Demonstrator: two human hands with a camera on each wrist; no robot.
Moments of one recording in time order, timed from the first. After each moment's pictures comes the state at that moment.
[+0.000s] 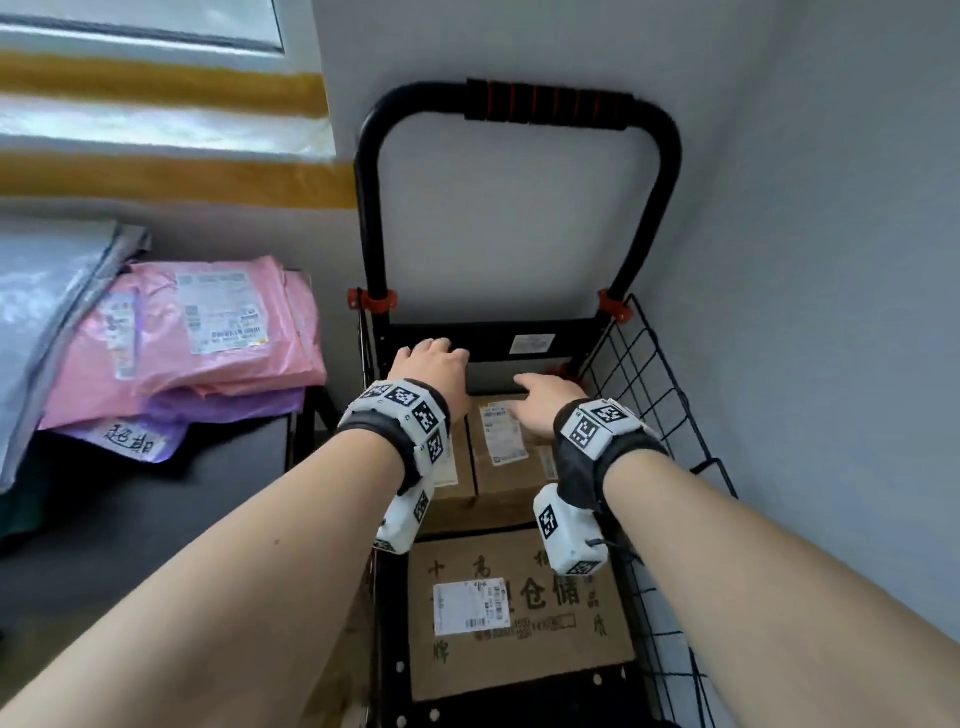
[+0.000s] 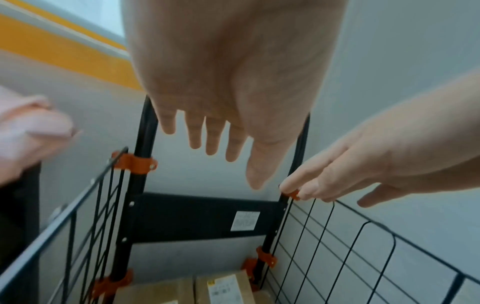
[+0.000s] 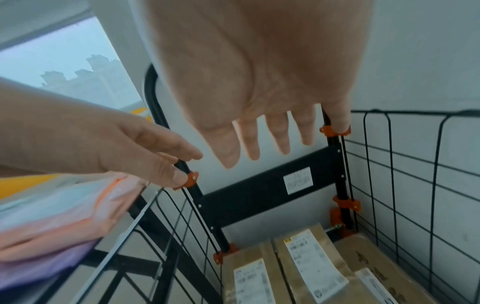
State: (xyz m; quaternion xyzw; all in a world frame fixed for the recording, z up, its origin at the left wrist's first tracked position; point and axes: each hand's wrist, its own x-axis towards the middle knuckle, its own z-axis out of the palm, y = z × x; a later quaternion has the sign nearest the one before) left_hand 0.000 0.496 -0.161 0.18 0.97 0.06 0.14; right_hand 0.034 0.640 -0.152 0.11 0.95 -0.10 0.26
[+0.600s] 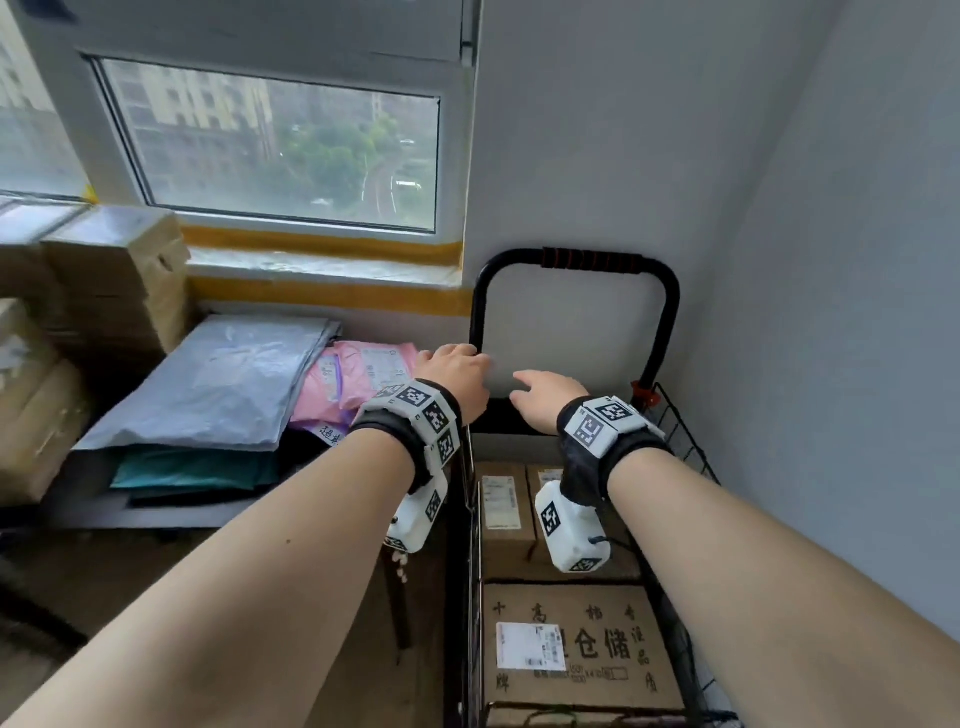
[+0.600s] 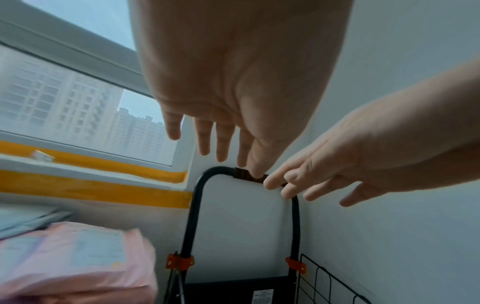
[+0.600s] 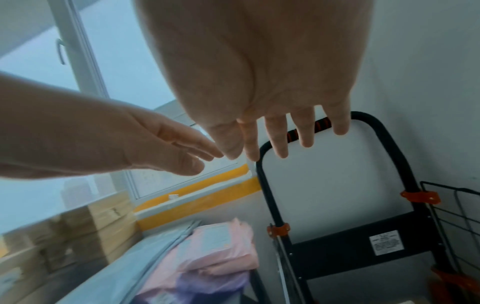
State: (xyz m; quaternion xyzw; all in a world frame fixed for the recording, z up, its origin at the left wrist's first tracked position) left_hand 0.149 0.379 -0.006 0.16 0.98 0.08 -0.01; right_hand 0.166 0.512 0.005 0.00 0.99 -0.10 0.12
